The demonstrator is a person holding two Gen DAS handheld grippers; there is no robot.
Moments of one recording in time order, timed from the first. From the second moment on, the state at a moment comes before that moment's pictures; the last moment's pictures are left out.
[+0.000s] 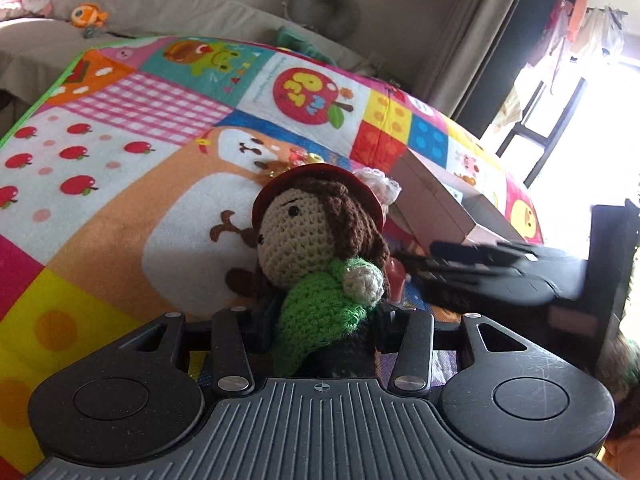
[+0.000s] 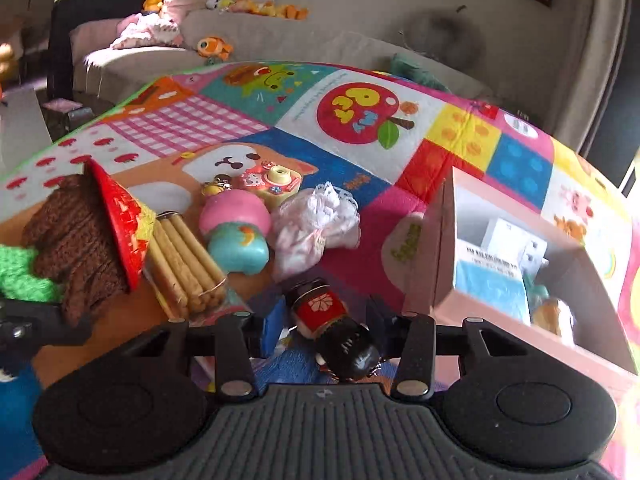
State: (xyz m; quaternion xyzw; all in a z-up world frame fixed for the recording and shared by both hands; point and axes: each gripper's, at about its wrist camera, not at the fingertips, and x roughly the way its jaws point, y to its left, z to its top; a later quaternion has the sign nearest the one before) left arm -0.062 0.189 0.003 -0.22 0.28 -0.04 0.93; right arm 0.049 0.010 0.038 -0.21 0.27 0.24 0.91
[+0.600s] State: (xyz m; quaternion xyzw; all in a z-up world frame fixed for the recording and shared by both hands) left arm -0.047 0.084 0.005 -0.12 0.31 -0.14 0.93; right arm -0.029 -0.136 0.033 -0.14 0.29 0.15 0.93
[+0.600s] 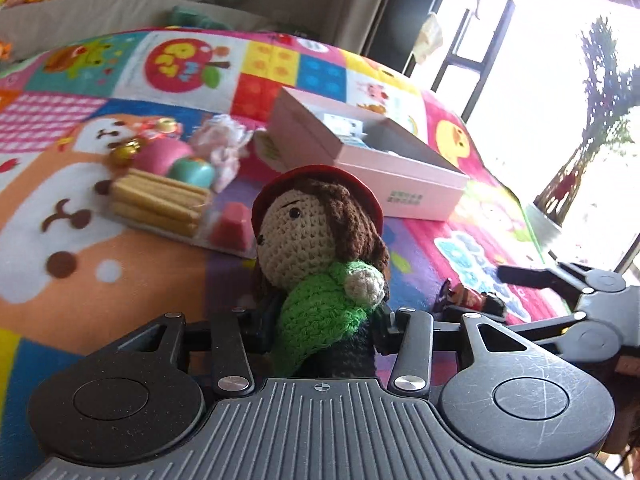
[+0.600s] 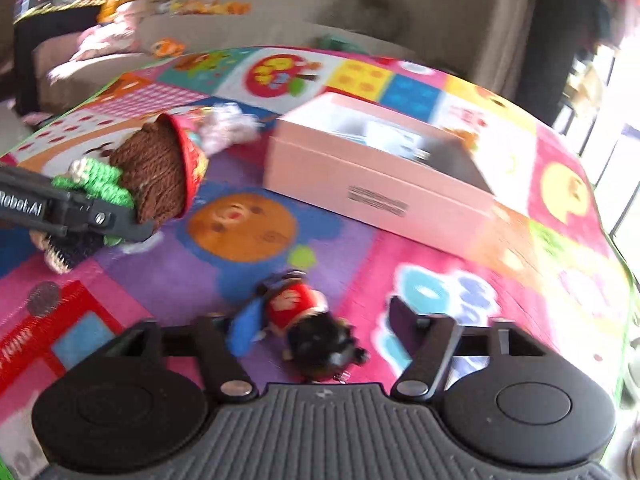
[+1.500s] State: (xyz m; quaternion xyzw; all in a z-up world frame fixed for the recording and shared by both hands) left arm -0.036 0.057 0.011 -0.06 0.34 -0.10 0.93; right arm 0.003 -0.171 0.027 -0.03 0.38 0.11 0.92
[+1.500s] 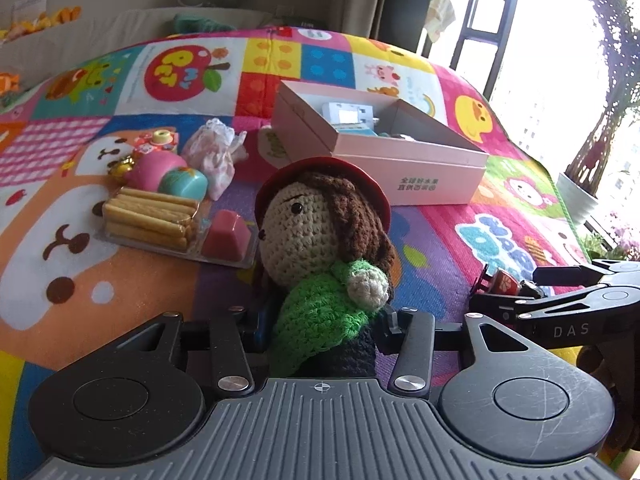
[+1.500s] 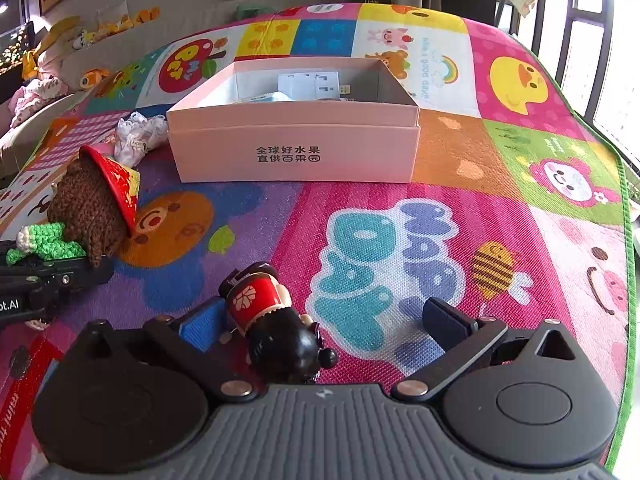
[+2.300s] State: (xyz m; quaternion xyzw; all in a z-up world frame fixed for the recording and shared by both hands) left arm -0.037 0.046 0.015 -0.06 0.38 -0.14 0.91; right arm -0.026 -0.201 0.043 -0.04 0.35 0.08 0.93
